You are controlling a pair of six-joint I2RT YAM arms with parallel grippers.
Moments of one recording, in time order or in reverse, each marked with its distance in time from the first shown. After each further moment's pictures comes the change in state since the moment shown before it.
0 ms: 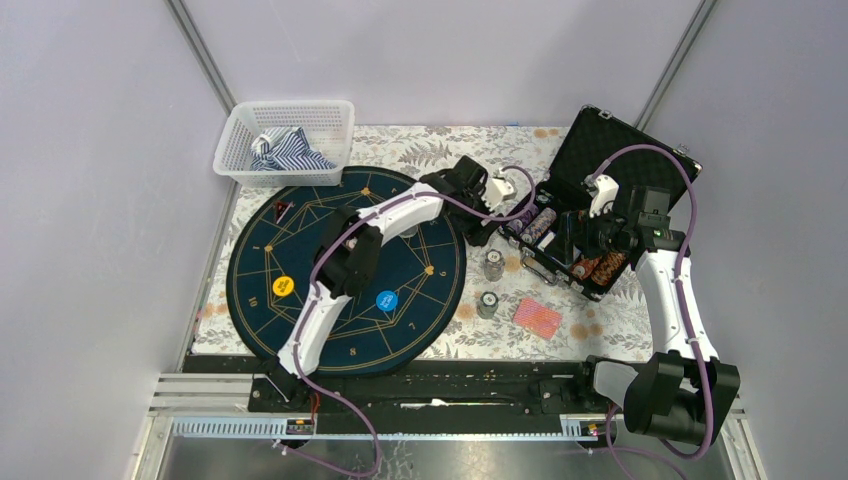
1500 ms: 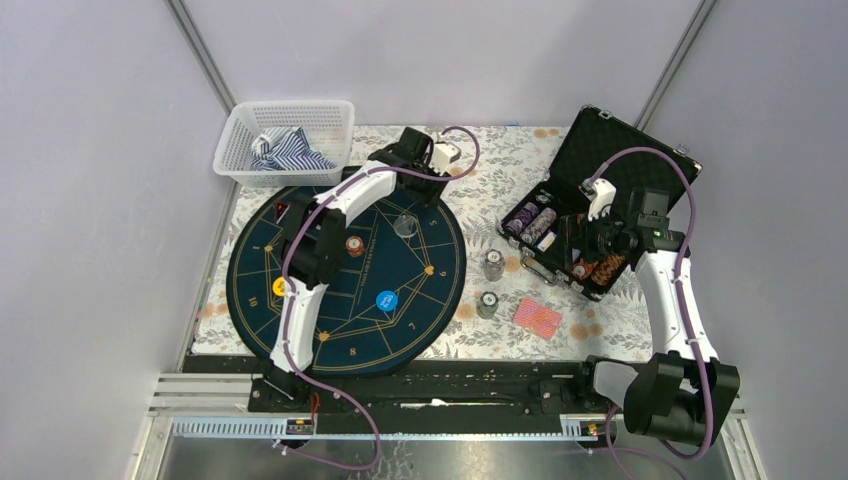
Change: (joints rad) left arm 0.233 -0.103 -0.080 -0.001 -0.079 -0.057; right arm 0.000 -0.003 -0.003 -0.046 -0.029 -0.018
